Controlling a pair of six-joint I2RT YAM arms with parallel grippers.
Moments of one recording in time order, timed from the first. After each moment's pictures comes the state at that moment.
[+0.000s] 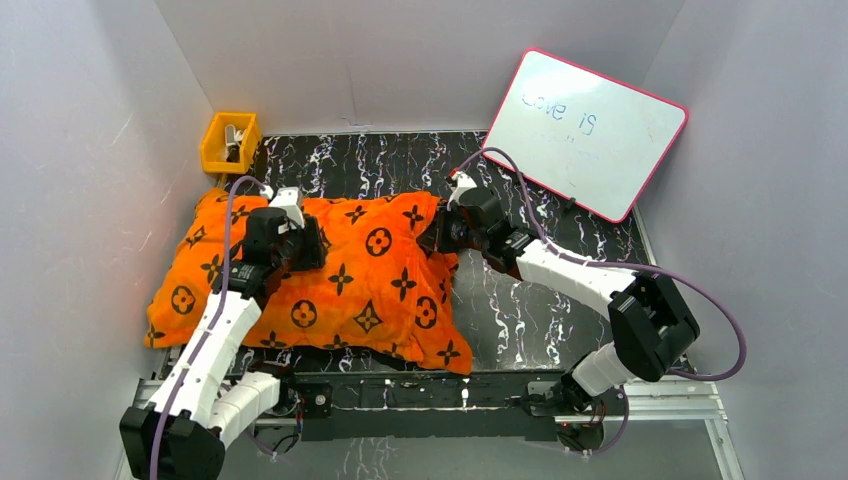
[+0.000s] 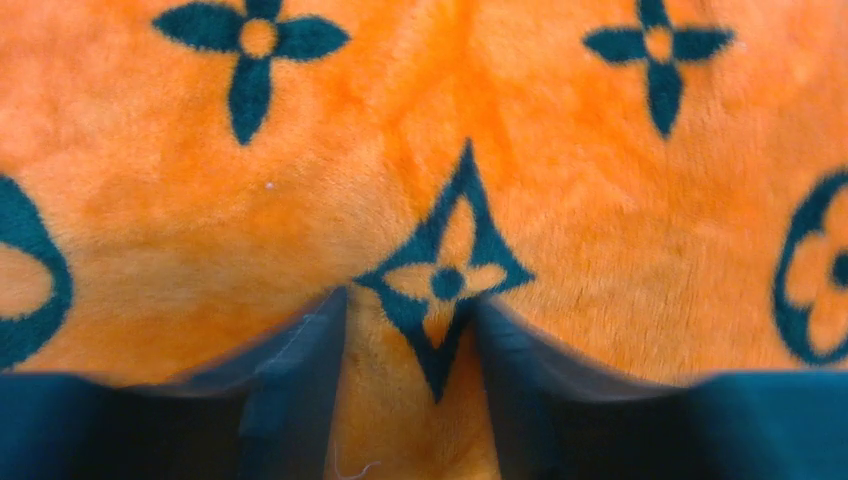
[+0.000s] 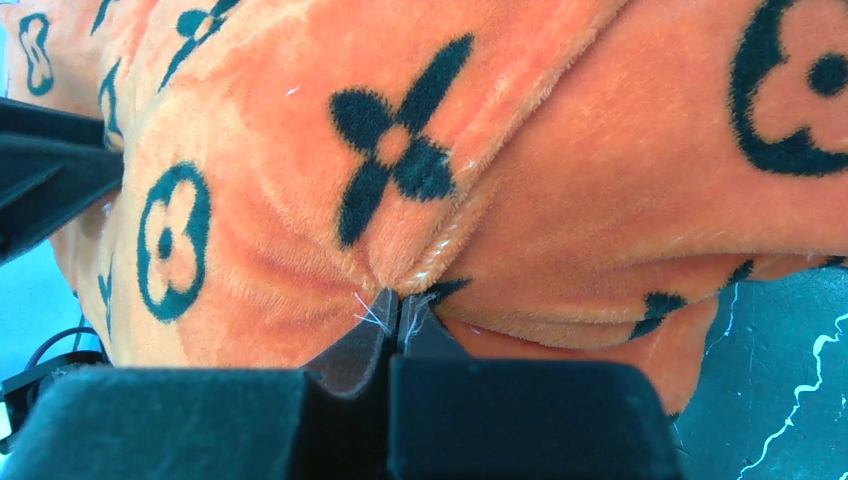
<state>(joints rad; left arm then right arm) -0.21 0.92 0.80 -0.57 0.01 -0.22 0.75 1.48 0.96 0.03 -0.18 0.61</state>
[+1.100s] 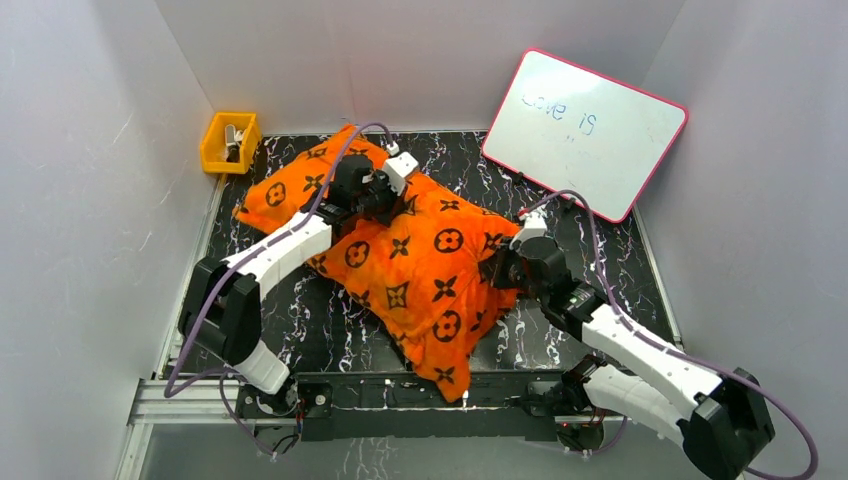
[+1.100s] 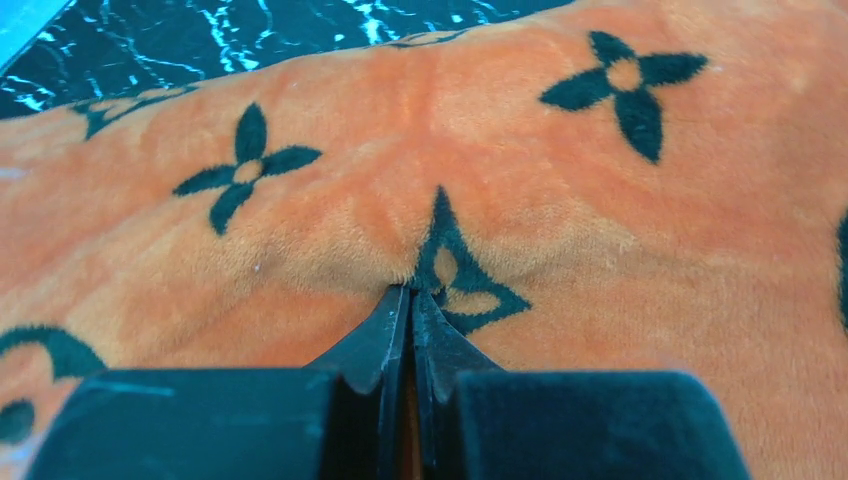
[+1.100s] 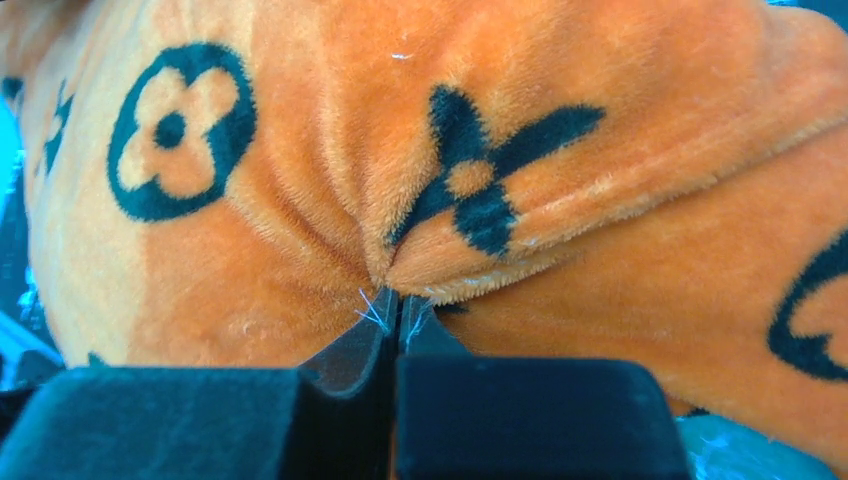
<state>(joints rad) -0.51 1.58 1.15 -0.11 0.29 0.25 0.68 0.86 0.53 -0.14 0.09 0.55</state>
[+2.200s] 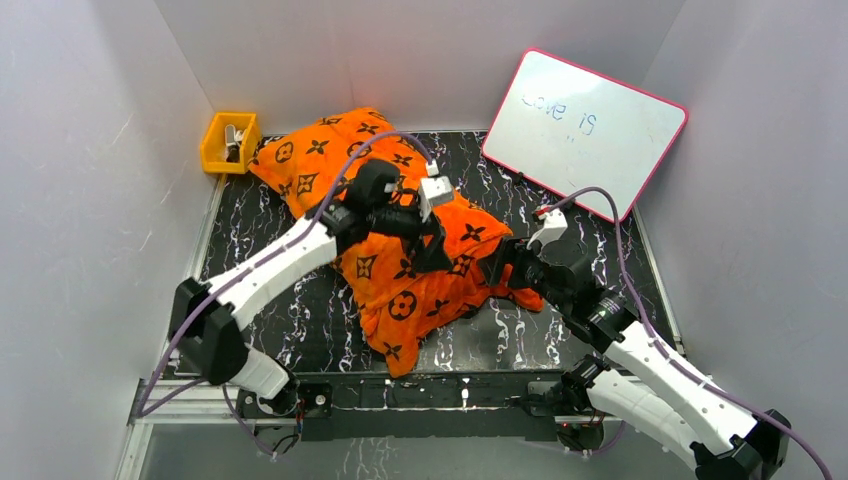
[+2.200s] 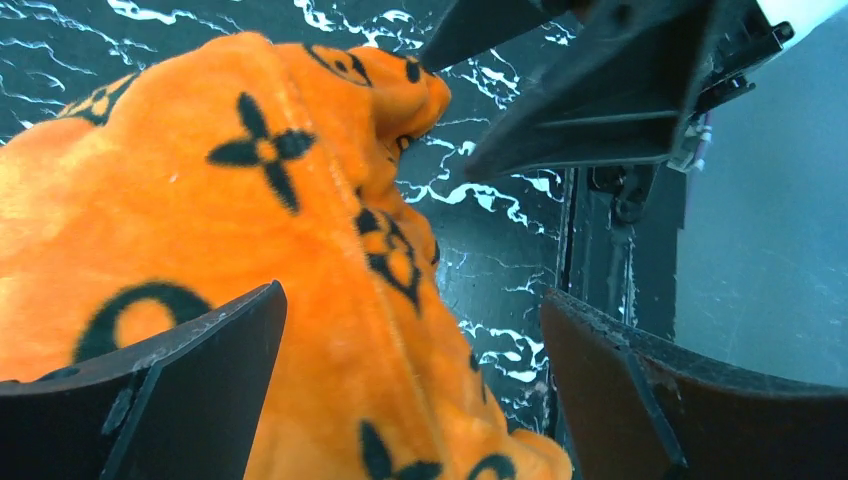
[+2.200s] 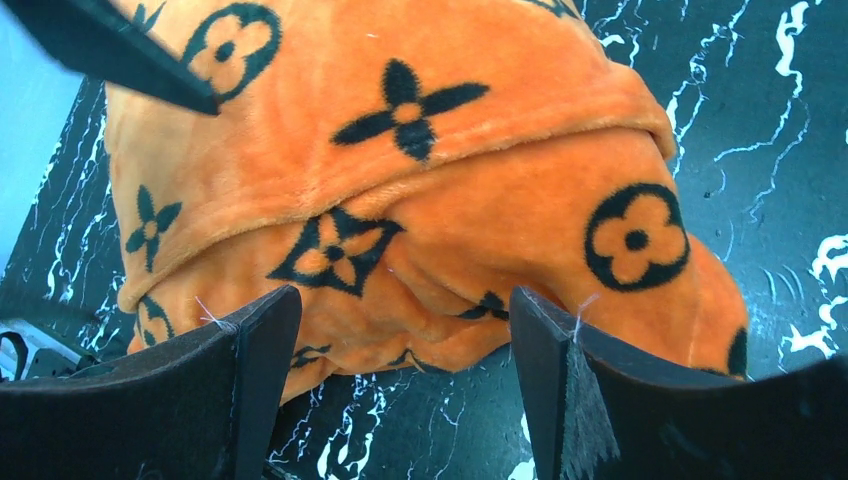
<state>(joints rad) -0.62 1.55 1.37 -0.52 0.78 0.23 0.70 0.71 0.63 -0.30 0.12 0.50</state>
